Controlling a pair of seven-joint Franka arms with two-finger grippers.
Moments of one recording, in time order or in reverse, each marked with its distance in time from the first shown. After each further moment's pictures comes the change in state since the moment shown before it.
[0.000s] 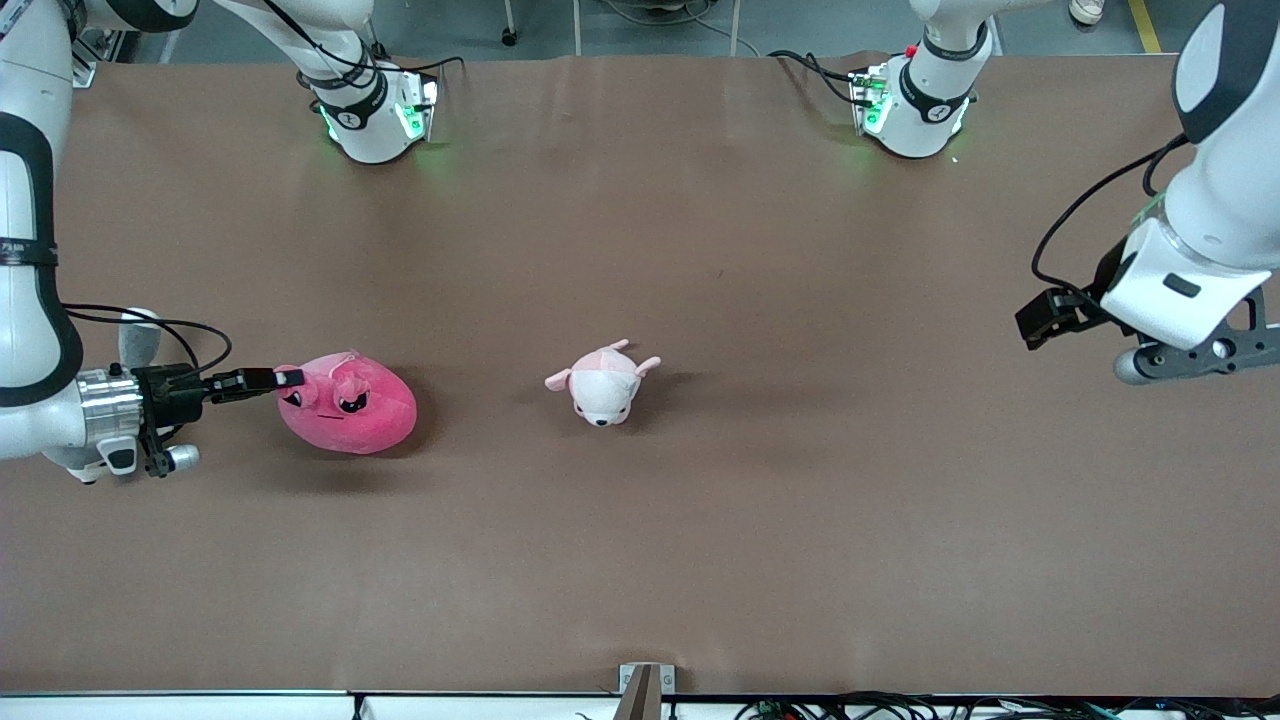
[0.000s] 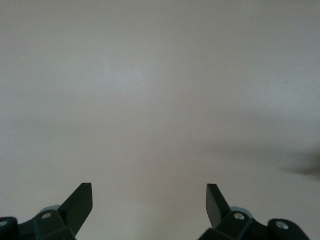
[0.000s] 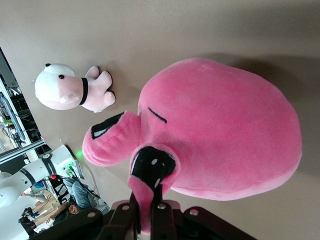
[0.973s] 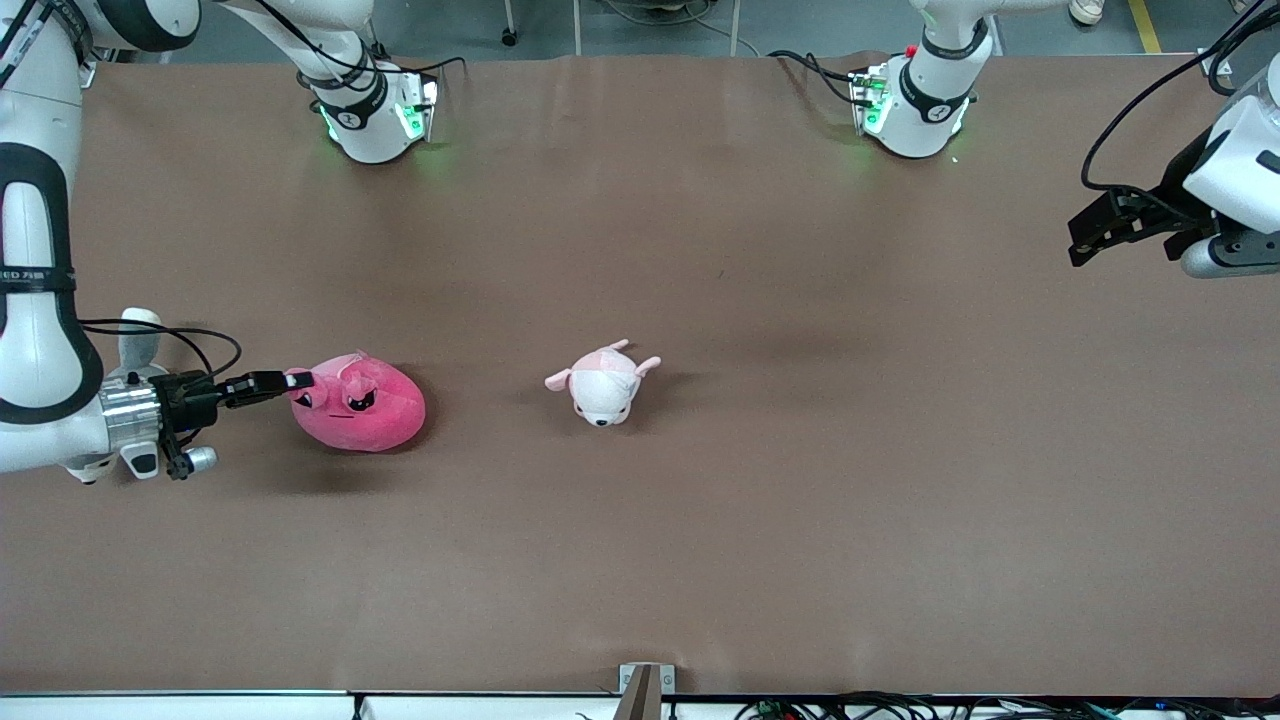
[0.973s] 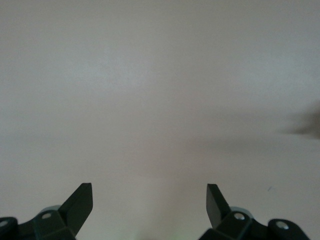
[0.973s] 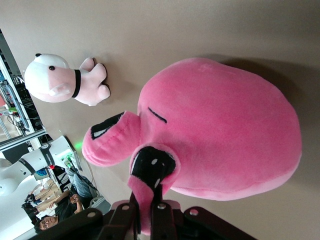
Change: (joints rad) left arm -0.130 -0.226 0.297 -0.195 -0.171 0.001 0.247; right arm -0.010 0.055 -0.001 0.001 0.001 -0.001 -0.081
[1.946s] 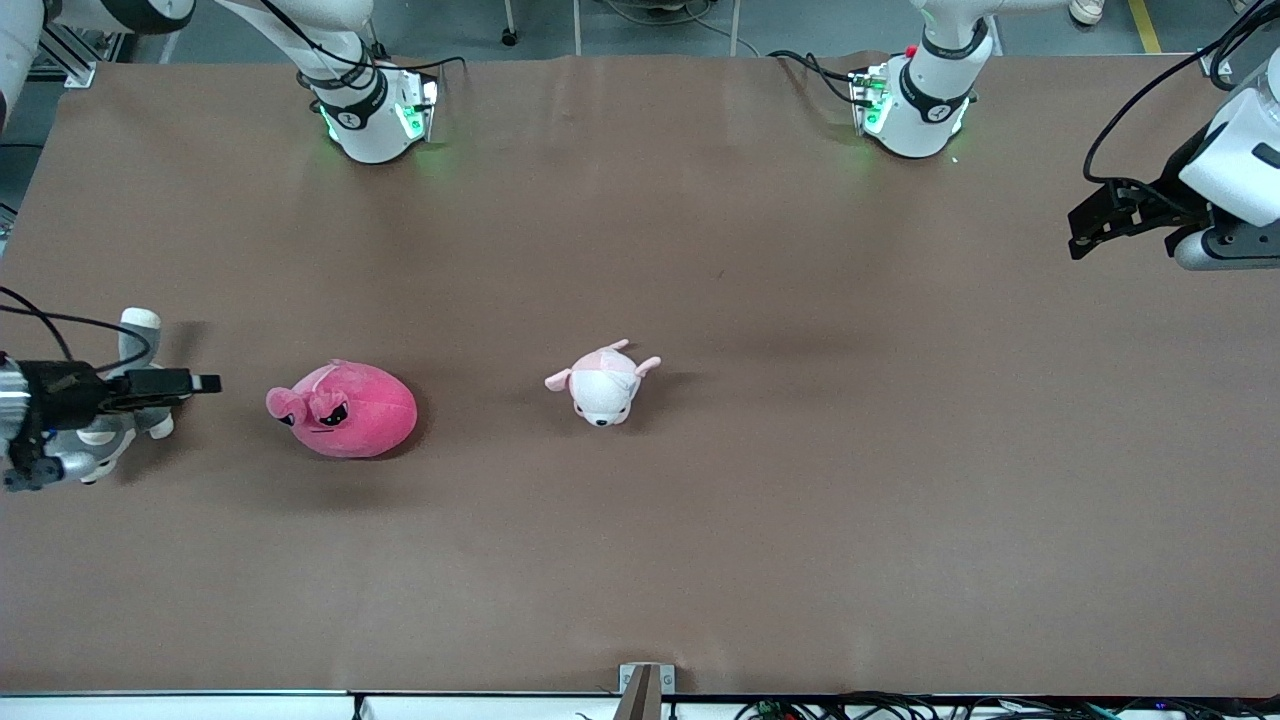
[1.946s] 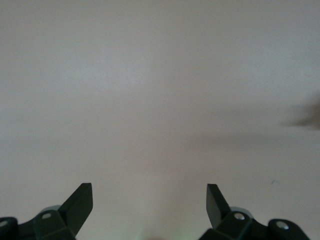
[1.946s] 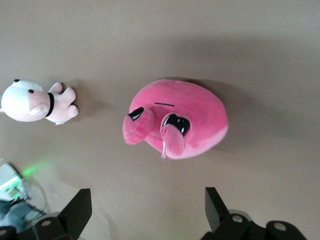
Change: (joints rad) left arm -0.008 -0.008 -0.001 -0.009 -0.001 -0.007 0.019; right arm 0.014 -0.090 0.016 0.317 -0.267 -0.106 0.232
